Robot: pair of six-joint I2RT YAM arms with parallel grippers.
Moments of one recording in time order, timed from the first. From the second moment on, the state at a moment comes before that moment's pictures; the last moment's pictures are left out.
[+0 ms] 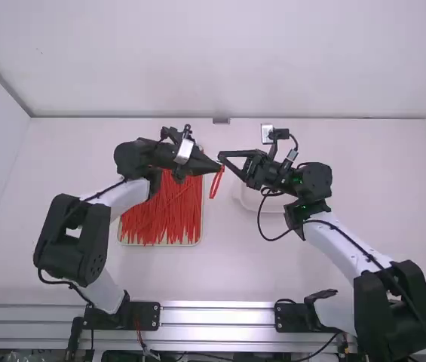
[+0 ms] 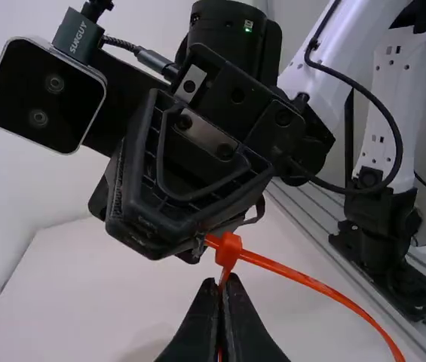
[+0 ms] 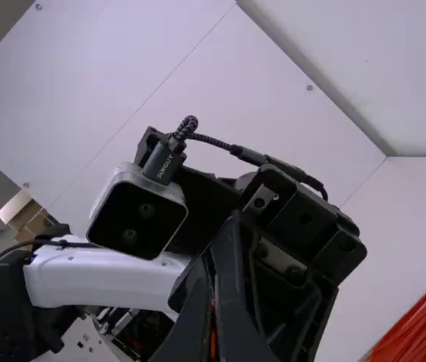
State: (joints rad) left arm -0.22 1.72 0.97 1.51 1.55 -0.54; right arm 0.34 1.36 0.67 1.07 -0.95 1.13
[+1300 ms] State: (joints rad) left arm -0.27 1.71 0.69 1.52 1.48 -0.37; right arm 0.27 1.37 0.81 1.12 -1.10 1.25
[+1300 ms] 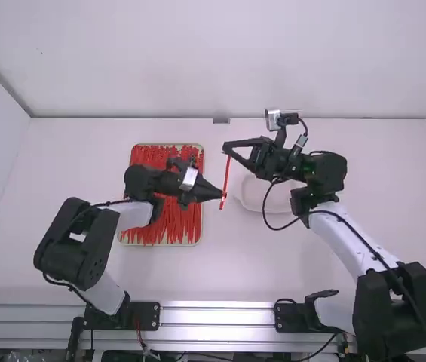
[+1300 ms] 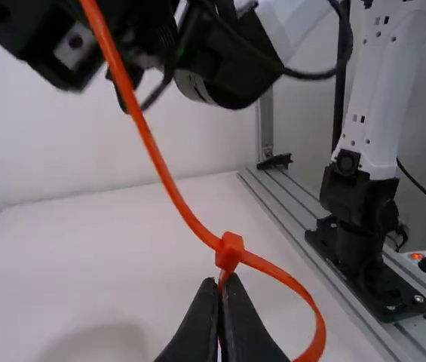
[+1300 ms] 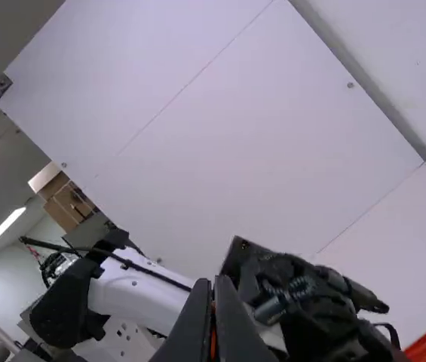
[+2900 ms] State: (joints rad) left arm -0.13 1.70 0.74 1.51 1.52 -0.45; right arm 0.22 1.37 0.95 1.14 -1.38 1.27
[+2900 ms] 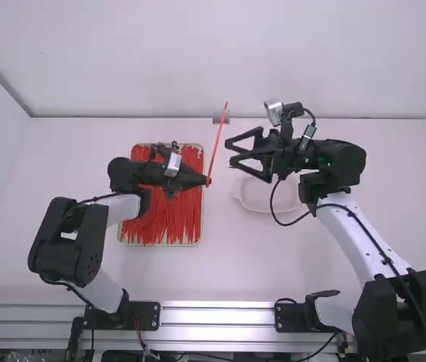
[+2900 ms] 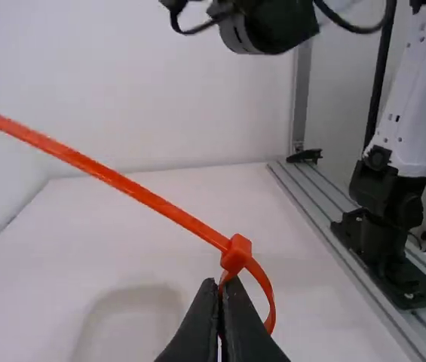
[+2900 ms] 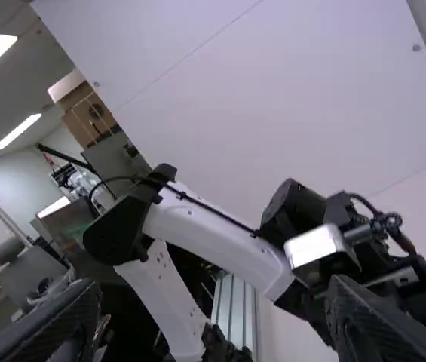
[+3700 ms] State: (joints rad) left arm -0.17 1.63 0.87 1.51 1.48 -0.54; right arm 0.24 1.37 0.74 1.03 -1.15 1.03
